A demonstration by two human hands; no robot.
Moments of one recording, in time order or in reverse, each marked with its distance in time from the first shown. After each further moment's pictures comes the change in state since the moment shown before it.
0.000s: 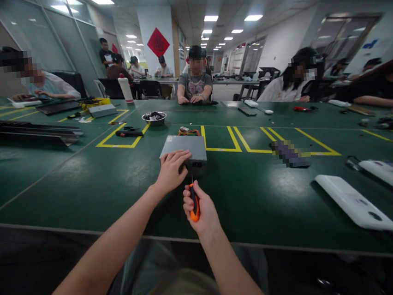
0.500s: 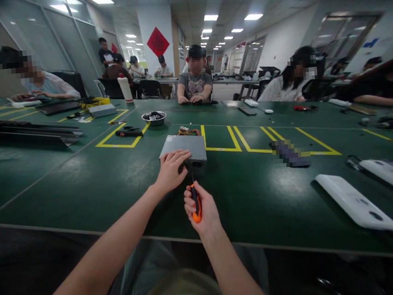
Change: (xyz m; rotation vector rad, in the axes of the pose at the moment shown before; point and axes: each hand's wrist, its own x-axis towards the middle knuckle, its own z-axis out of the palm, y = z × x) left_hand 0.000 0.000 -0.001 -0.004 0.003 0.005; right_hand -0.003 -0.004 -0.001 0.025 -0.049 0.004
